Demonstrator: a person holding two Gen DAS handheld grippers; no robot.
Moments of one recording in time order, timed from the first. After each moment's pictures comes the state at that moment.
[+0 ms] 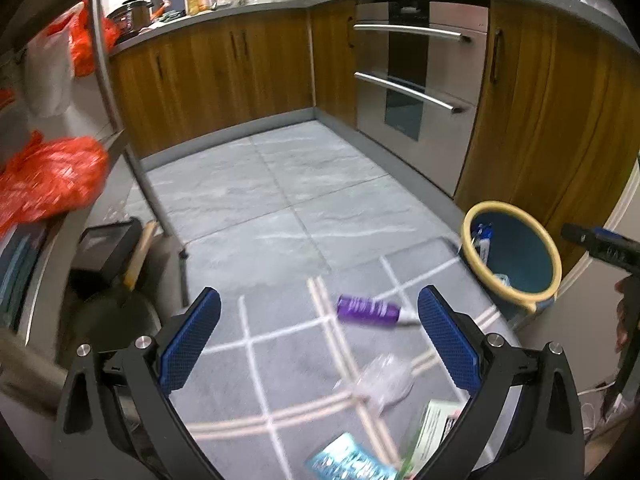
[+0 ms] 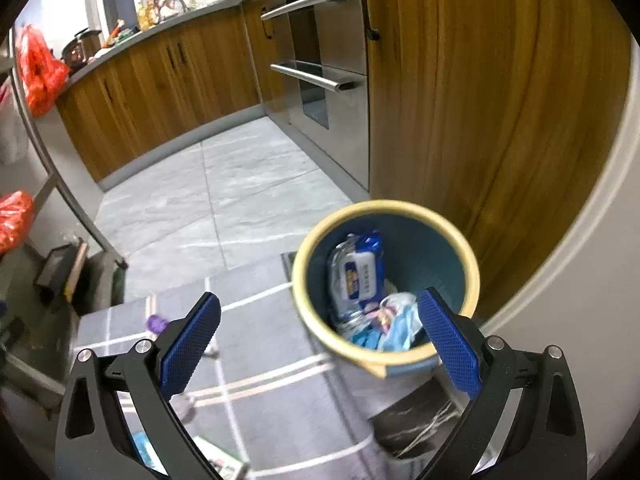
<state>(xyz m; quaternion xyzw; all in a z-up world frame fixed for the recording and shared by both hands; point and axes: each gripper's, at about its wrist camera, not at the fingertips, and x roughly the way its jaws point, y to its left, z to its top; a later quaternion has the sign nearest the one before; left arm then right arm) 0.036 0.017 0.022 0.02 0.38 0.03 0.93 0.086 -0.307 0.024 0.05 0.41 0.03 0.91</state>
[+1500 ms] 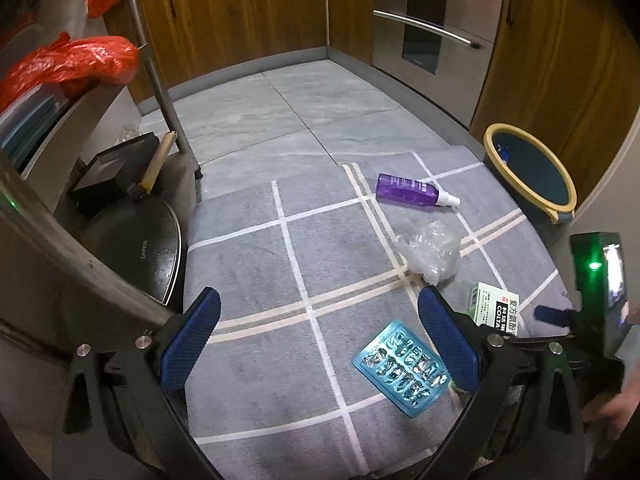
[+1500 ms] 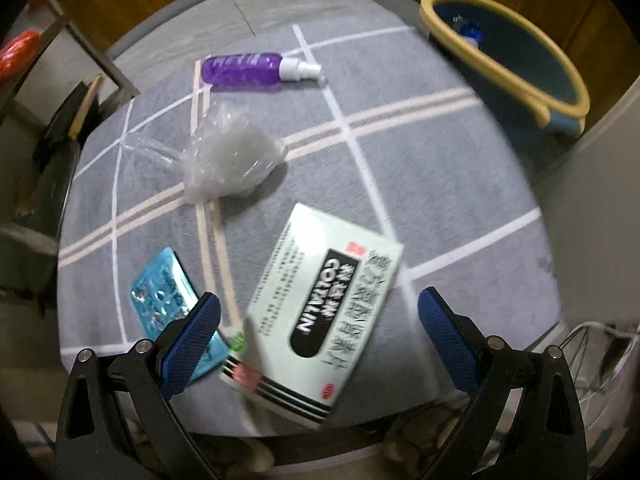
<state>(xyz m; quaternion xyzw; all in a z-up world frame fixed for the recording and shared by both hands) -0.038 0.070 -0.050 0.00 0.46 0.04 0.89 -0.023 -0.158 -0.130 0.02 0.63 0.05 0.78</state>
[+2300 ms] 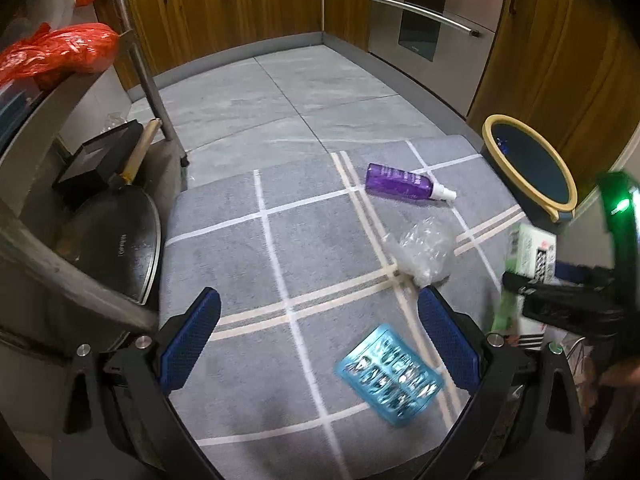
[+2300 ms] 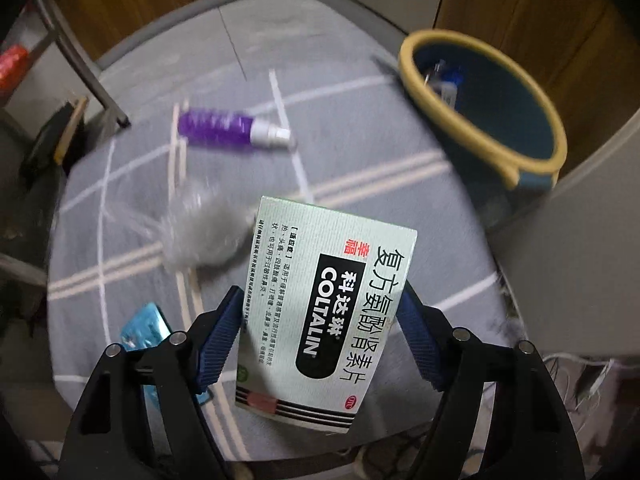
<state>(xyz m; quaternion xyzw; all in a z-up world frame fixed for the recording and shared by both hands) -0.012 0.054 -0.068 -0.01 0.49 0.03 0.87 0.017 -0.179 -0.092 -0.01 0.59 0.04 0.81</state>
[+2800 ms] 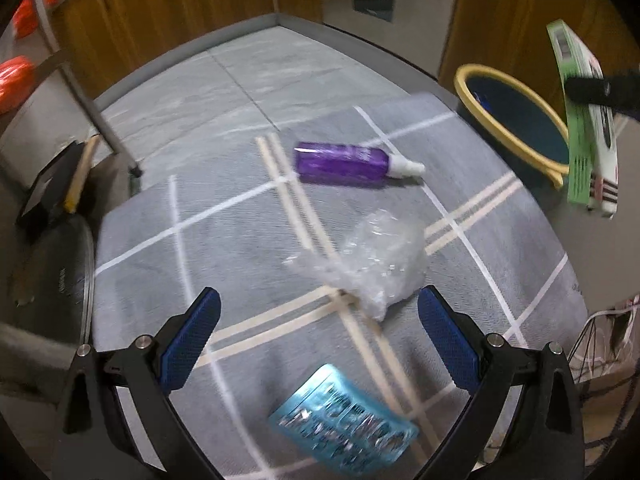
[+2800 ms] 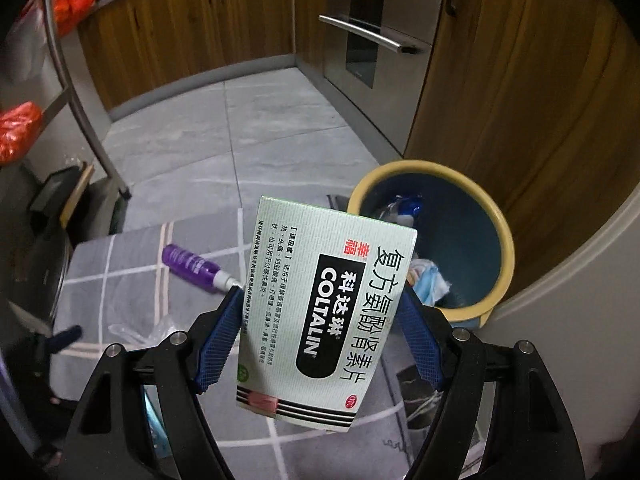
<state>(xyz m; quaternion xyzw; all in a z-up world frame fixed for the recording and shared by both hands) 0.043 -0.015 -0.130 0.05 0.52 -0.03 0.85 0.079 -0.232 -0.013 -0.03 0.48 0.05 0.88</state>
